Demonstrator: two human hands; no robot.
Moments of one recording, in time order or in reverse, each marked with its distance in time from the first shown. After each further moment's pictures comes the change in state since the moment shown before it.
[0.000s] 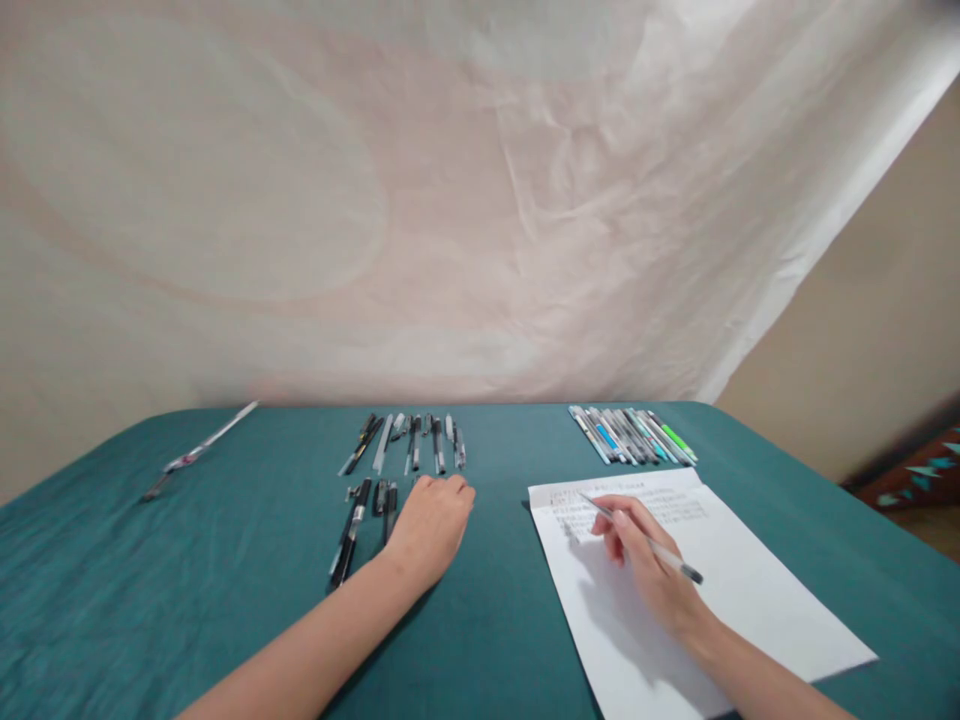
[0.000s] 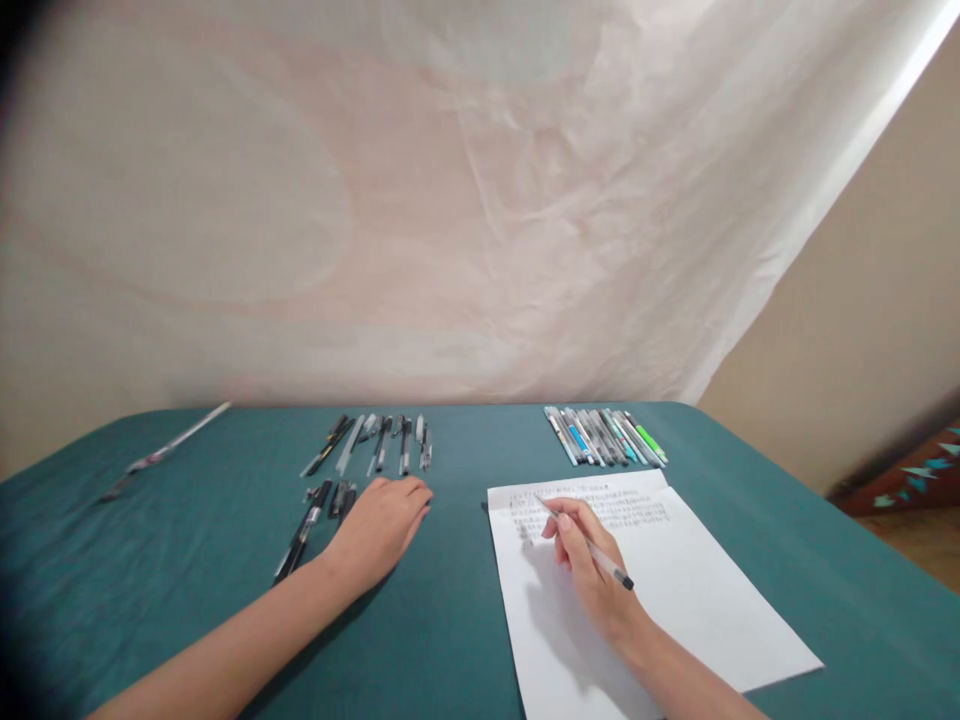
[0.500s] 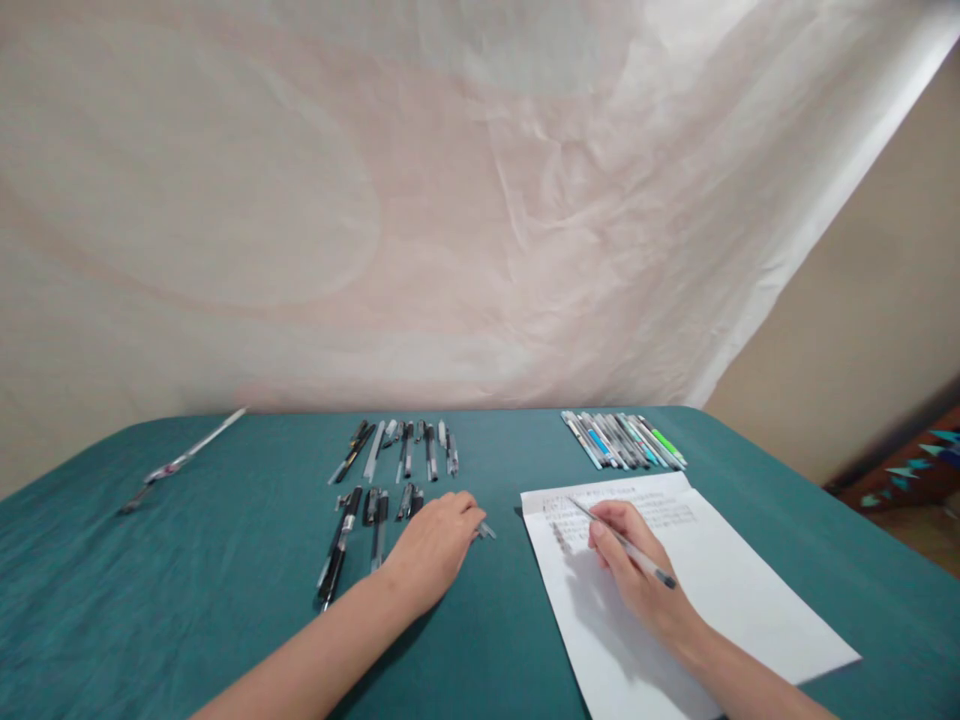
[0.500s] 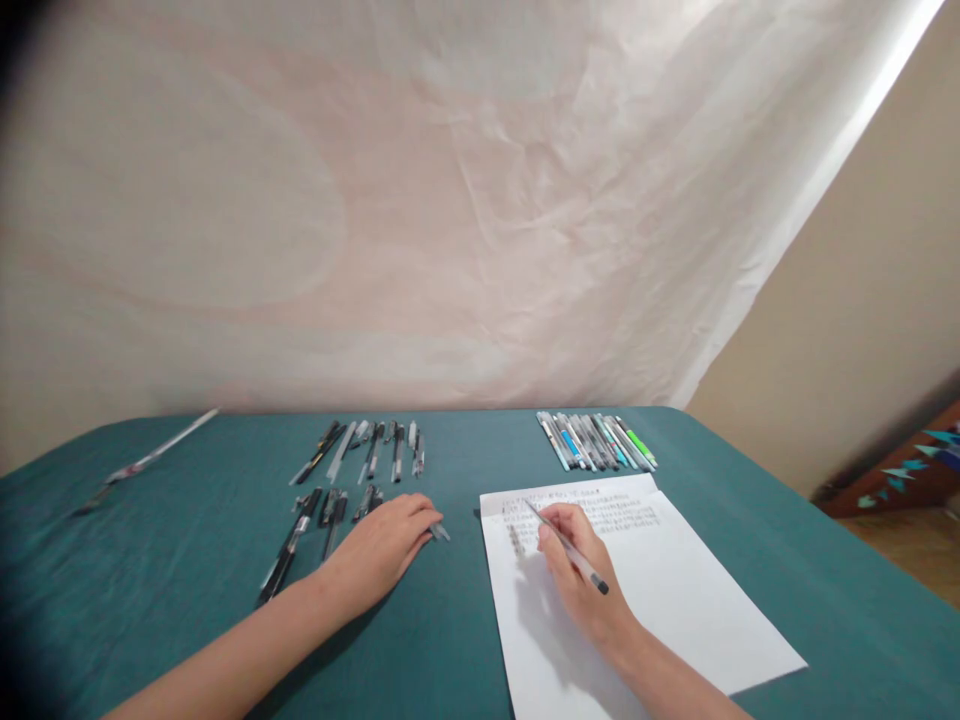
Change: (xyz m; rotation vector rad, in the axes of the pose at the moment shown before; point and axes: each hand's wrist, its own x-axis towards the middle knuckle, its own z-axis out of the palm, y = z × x) left_hand -0.002 0.008 0.002 -0.216 -0.029 0.080; right_hand -0.001 -0.004 0.003 -0.045 0.025 0.049
